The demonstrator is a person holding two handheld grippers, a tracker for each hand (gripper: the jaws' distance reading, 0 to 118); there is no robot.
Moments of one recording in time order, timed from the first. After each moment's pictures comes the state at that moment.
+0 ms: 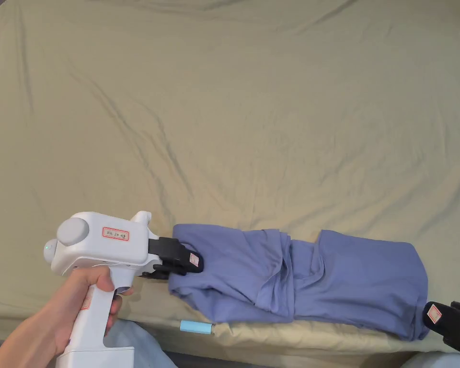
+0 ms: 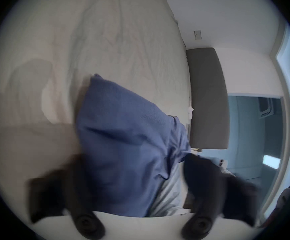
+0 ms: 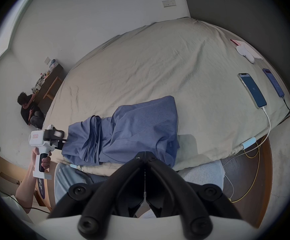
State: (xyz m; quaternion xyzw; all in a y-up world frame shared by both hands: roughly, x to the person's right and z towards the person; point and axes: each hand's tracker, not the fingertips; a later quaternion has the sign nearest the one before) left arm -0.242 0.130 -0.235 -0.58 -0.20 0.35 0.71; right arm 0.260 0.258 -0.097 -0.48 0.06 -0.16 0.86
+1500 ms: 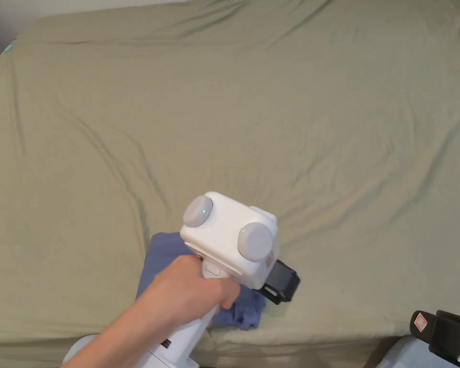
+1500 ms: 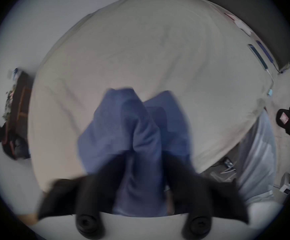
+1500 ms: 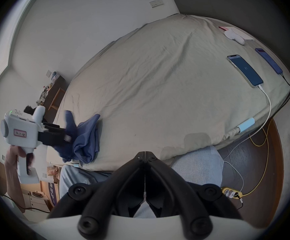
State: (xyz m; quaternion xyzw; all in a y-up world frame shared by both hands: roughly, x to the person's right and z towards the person) left arm 0.023 0.237 -0.208 -0.59 -0.23 -0.16 0.76; right arm 0.307 0.234 -0.058 -0.47 0.05 -0.23 0.85
